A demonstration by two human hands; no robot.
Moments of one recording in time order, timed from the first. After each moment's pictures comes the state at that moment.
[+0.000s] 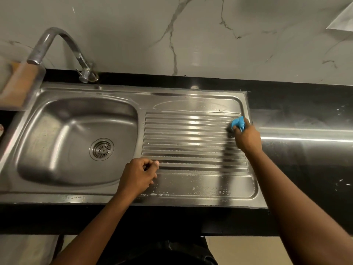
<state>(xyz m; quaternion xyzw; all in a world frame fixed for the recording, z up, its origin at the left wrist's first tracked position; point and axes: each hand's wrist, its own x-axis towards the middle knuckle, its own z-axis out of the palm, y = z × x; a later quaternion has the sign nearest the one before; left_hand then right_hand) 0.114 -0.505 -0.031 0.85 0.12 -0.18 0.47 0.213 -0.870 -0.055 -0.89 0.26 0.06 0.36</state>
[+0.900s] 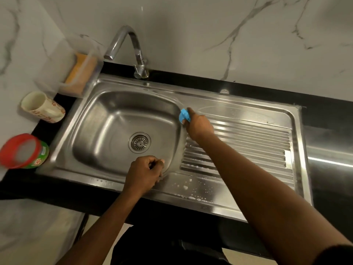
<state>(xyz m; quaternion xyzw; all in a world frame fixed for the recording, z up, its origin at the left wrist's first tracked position) 0.107 -0.400 -0.030 0.85 0.21 -0.13 0.47 0.288 -0.576 -0.056 -0.96 -0.03 0.15 0.21</state>
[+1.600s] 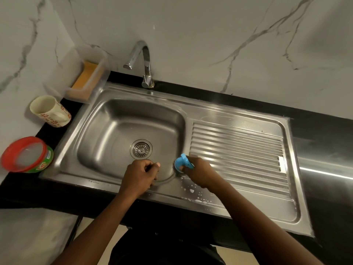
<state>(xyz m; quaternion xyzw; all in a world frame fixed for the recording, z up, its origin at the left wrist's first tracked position) 0.098 -0.353 -0.028 0.83 0.20 -0.12 0.50 0.152 -0.571 -0.027 -0.89 0.01 0.29 0.34</state>
